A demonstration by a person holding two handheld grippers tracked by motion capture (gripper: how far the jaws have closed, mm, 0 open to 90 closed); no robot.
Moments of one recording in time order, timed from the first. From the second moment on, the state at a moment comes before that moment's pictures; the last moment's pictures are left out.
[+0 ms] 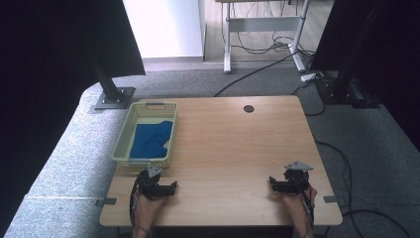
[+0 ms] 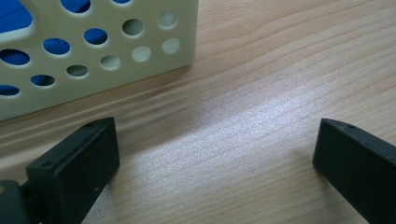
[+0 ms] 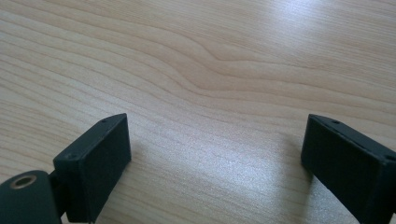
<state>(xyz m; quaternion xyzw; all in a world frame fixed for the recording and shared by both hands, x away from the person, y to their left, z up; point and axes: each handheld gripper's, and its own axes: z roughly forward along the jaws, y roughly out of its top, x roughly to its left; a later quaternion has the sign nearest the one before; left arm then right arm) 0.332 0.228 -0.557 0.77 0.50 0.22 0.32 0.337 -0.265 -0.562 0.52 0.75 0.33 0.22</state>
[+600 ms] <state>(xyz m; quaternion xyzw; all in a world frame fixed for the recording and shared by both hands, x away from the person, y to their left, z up) 0.330 0.231 -0.556 0.77 0.50 0.22 0.32 0.336 -0.264 -0.562 0.51 0.76 0.34 0.22</state>
